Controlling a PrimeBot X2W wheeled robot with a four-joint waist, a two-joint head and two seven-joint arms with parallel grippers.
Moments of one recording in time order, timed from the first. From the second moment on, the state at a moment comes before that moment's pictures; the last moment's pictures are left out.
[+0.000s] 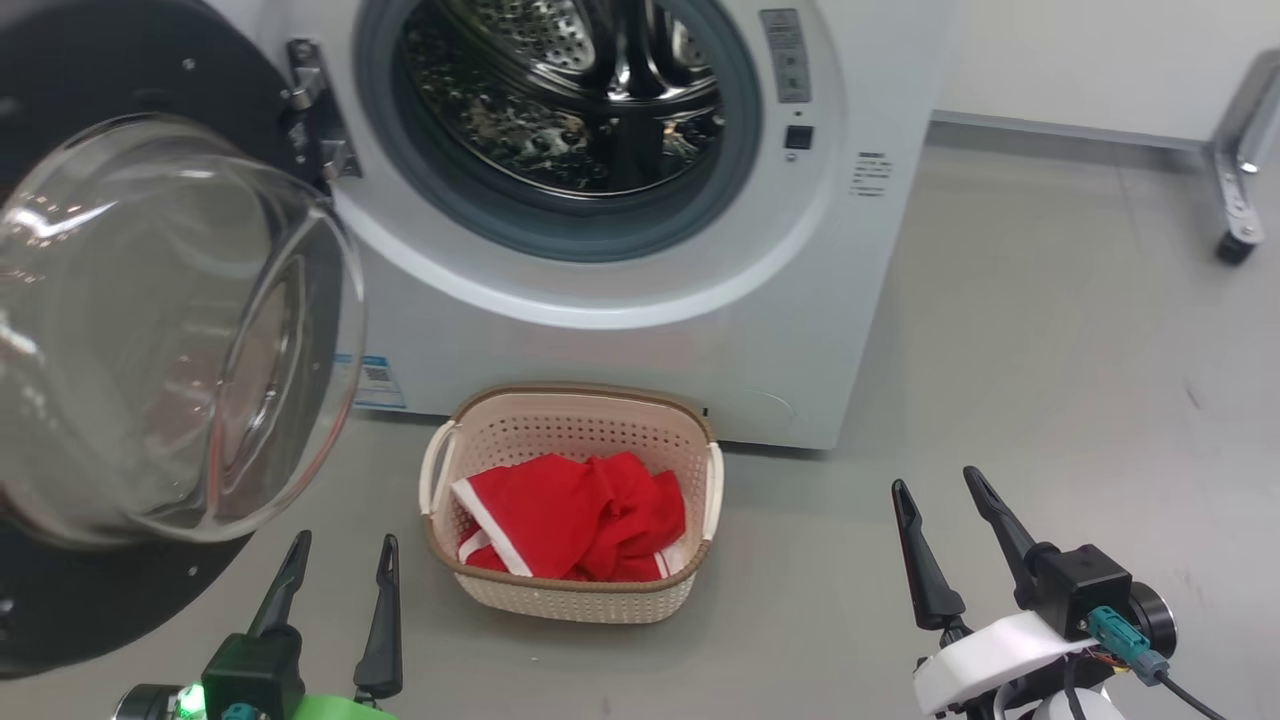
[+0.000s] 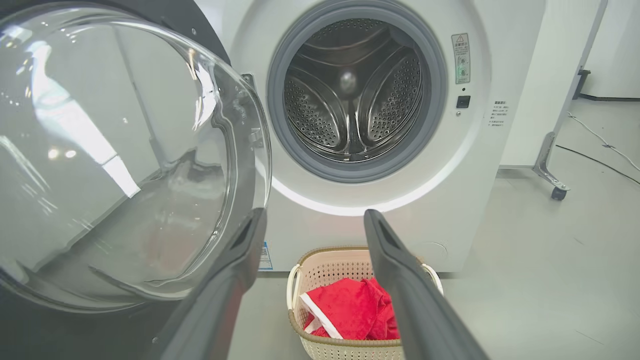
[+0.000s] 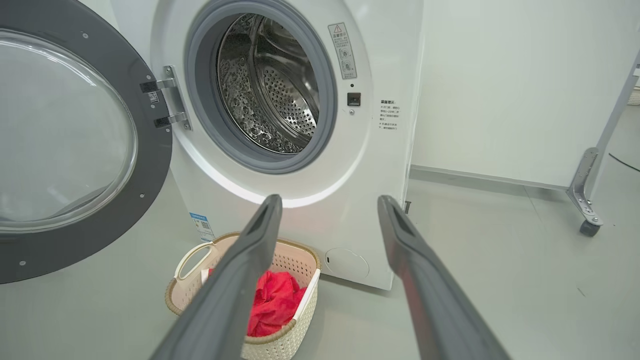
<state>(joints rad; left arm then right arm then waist) 0.14 0.07 -0.16 -0.02 -0.20 0.08 -0.14 0.03 -0.04 0.20 0.20 0.23 0.04 -0.26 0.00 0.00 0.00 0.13</state>
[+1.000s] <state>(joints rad) 0.15 0.07 -0.11 -0.02 -0.20 0.10 -0.15 0.03 -0.04 0.24 0.22 0.22 0.05 -0.26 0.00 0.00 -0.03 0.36</state>
